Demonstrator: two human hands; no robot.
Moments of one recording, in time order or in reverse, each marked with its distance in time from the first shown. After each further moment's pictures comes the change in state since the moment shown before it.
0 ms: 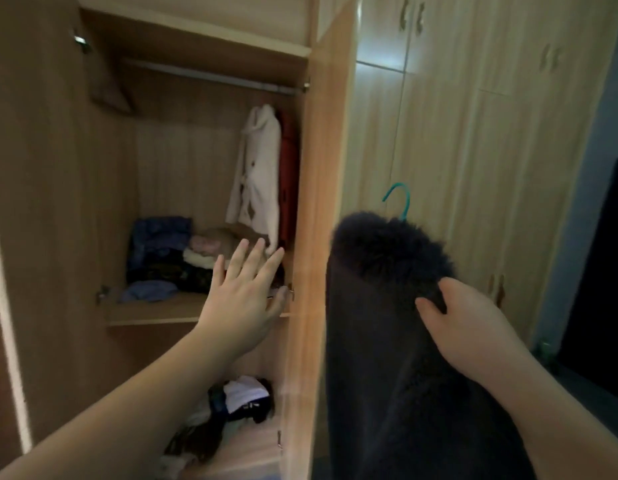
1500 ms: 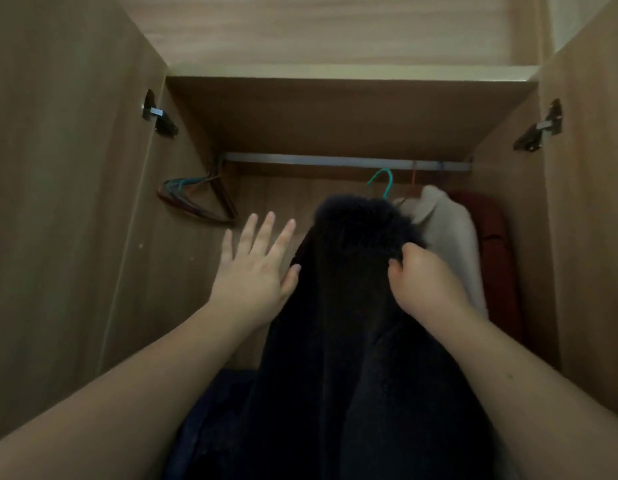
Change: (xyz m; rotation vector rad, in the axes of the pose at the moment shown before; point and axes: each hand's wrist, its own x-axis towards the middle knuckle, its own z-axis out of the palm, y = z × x) left_hand 0.530 -0.485 0.136 0.469 0.398 -0.169; right_hand 0.689 -0.346 0.419 0.245 0.245 -0.397
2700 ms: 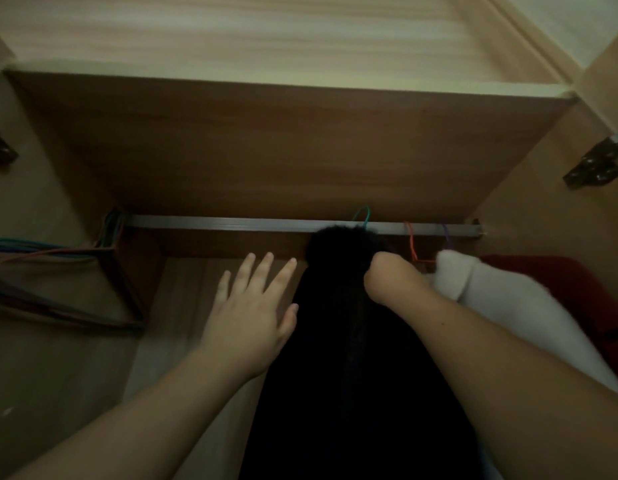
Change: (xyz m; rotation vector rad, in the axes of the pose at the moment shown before) left_hand 0.246 -0.002 0.189 -0.108 0.229 0.140; right_hand 0.319 0.025 0.097 -0.192 -0.136 0.187
